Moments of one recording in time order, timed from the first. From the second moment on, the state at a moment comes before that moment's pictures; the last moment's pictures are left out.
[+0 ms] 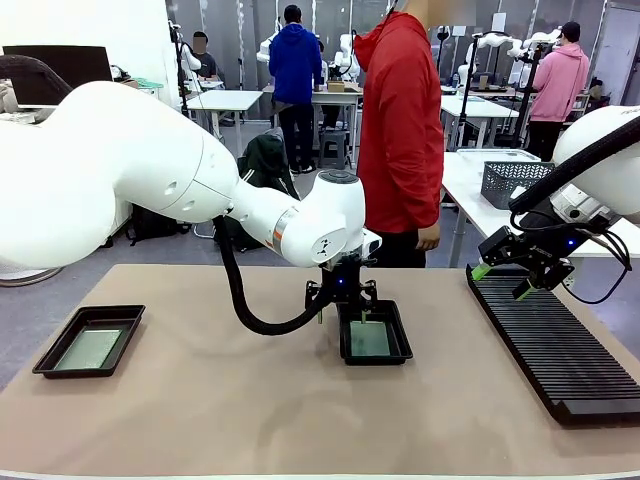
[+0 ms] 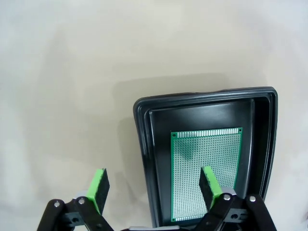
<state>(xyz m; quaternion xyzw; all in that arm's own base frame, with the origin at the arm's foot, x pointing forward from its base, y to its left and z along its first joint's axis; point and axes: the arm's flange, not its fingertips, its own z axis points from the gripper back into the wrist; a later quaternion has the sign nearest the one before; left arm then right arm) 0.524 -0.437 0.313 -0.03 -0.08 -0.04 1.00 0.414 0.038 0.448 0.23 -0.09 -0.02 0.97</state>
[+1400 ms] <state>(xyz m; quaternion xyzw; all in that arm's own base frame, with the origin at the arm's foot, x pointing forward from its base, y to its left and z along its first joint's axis) 0.526 -0.435 0.310 -0.01 -0.06 -0.03 1.00 0.414 0.038 0.448 0.23 -0.09 -0.02 0.97</state>
